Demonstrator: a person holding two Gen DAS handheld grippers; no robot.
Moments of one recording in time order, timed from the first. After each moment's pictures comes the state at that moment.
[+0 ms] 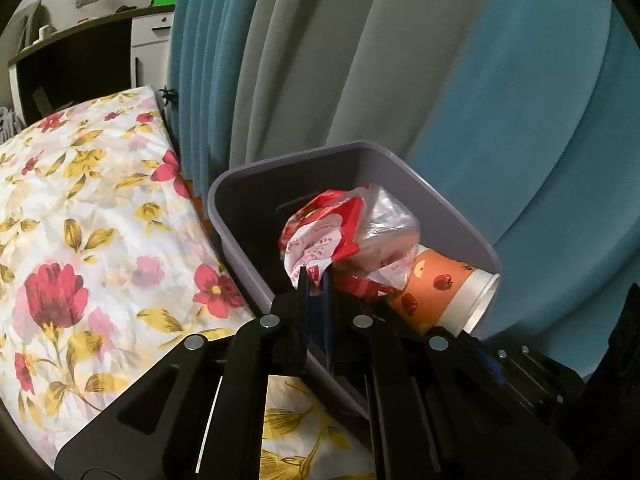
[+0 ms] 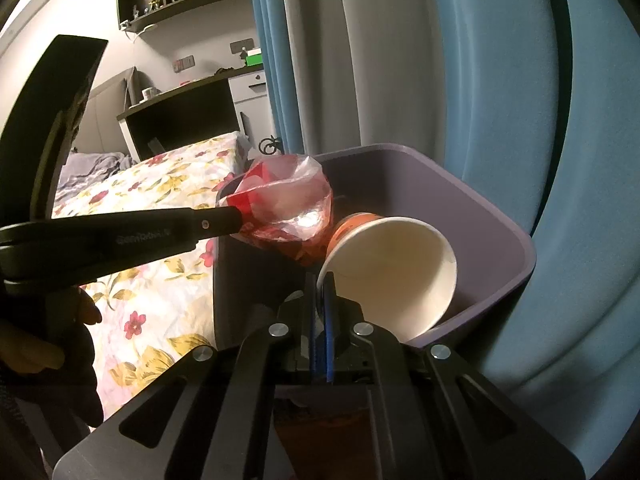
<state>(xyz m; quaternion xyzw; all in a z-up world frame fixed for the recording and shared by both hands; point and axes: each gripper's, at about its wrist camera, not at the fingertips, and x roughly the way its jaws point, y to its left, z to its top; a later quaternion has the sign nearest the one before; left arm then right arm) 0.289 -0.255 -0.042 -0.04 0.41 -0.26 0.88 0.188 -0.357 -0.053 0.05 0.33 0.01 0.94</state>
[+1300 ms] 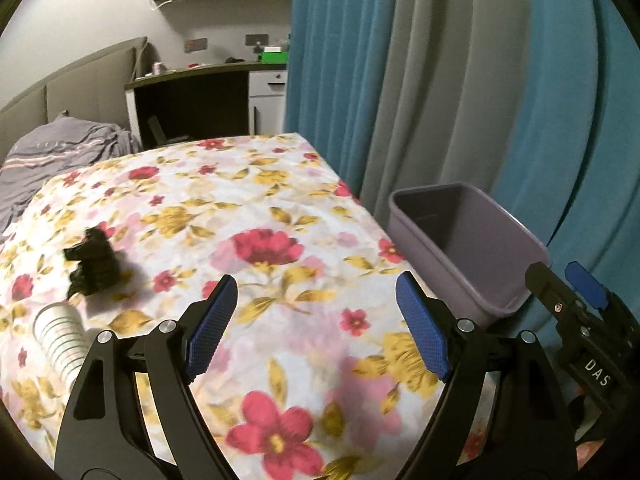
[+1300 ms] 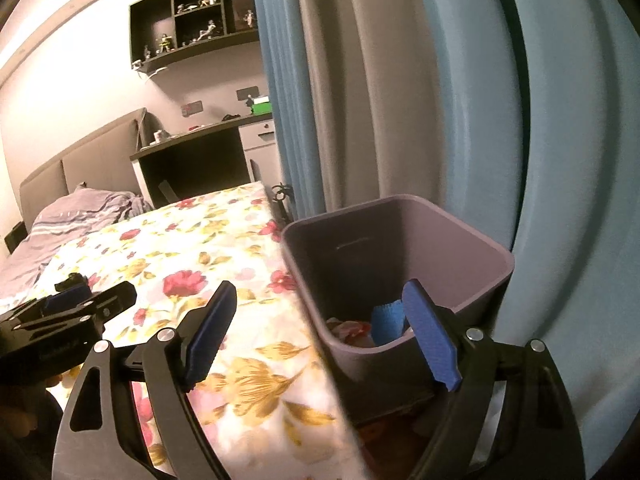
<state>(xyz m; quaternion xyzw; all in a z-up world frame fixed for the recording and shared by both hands) 0.163 -0.114 -0.002 -0.02 0.31 -0.07 0.95 0.129 -0.302 -0.007 0.06 0.25 0.00 0.97</state>
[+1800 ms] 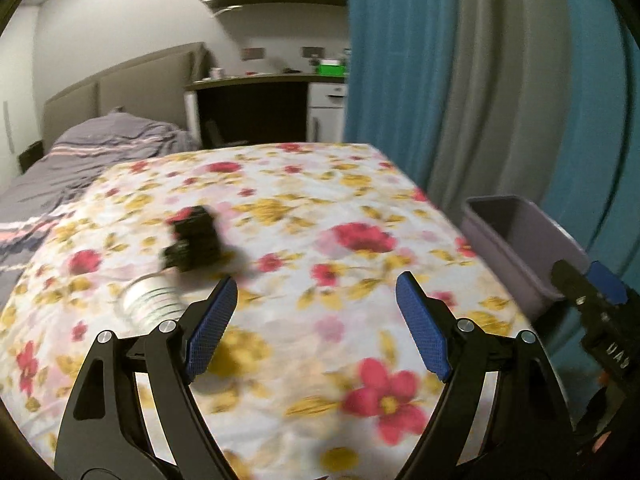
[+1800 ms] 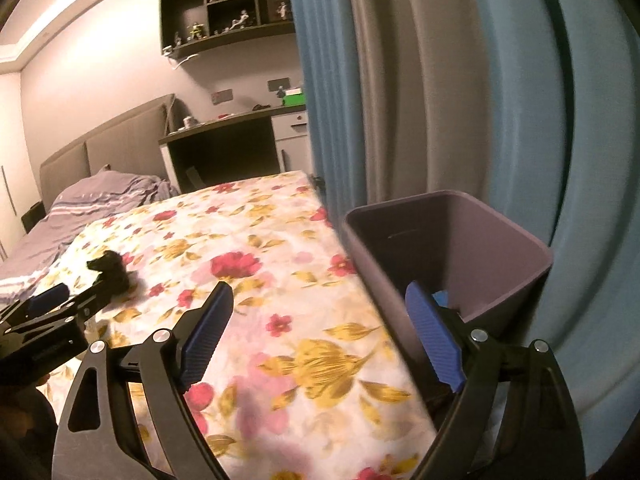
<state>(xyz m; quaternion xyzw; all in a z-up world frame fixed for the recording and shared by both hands) 0.117 -0.033 -0.006 -0.03 0.29 0.04 0.96 0.116 -0.242 -0.009 0.04 0.26 0.05 0.96</state>
